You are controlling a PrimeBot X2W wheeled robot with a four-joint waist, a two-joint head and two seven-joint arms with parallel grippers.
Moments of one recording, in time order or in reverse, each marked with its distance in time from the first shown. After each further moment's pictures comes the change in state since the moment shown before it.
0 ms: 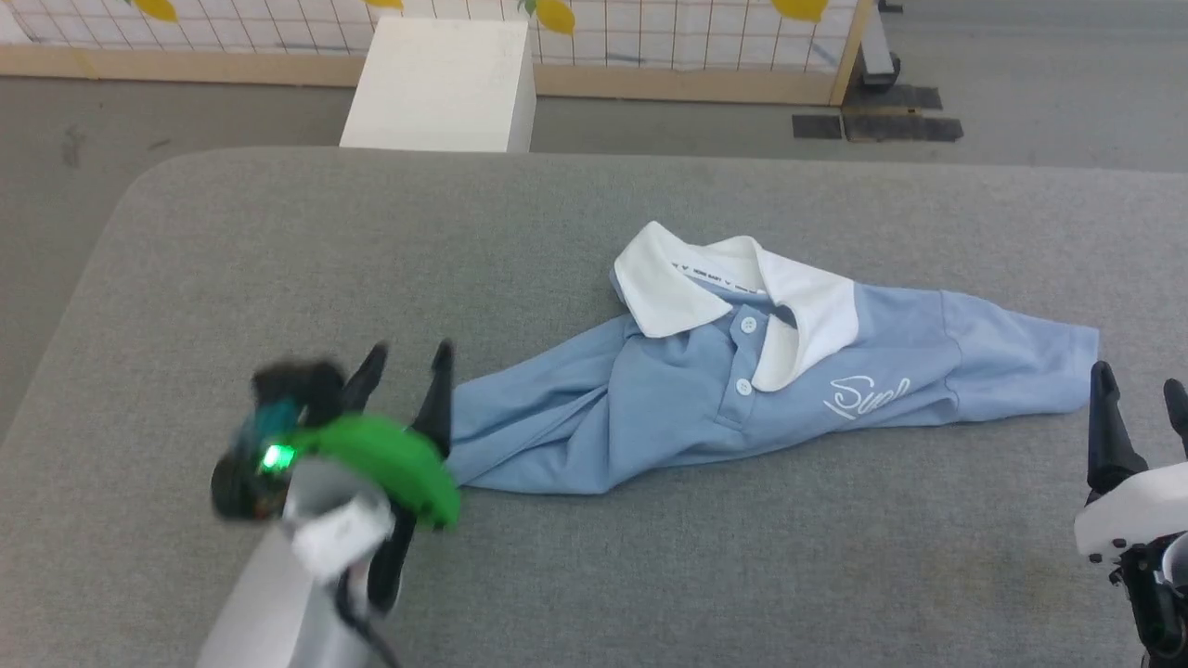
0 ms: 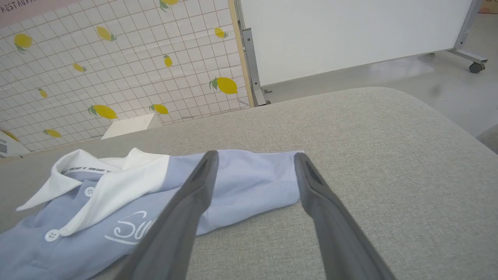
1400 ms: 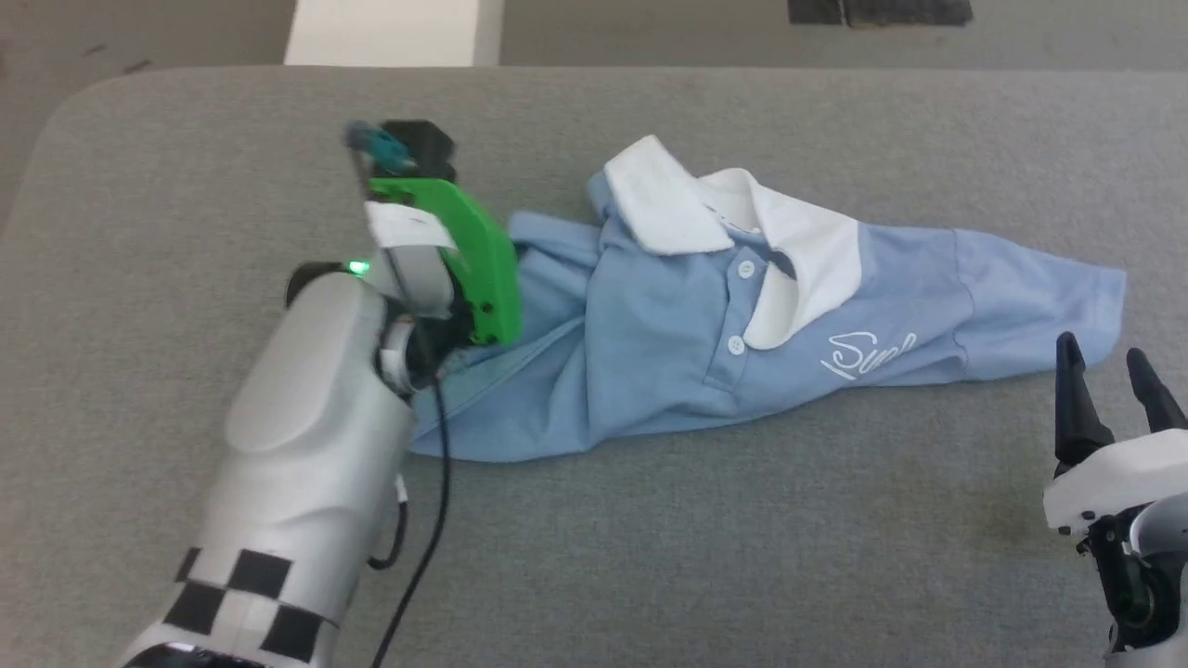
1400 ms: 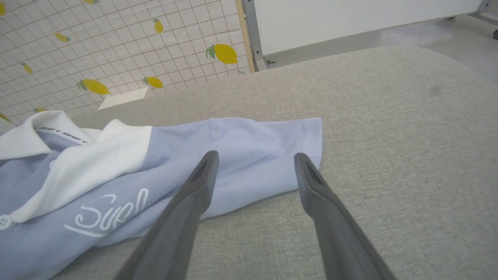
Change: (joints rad) left arm -0.551 -0.068 -0.108 0.412 -0.144 -0.075 0.564; right arm -0.063 0.003 0.047 0.055 0.013 0.000 -0.028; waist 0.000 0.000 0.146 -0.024
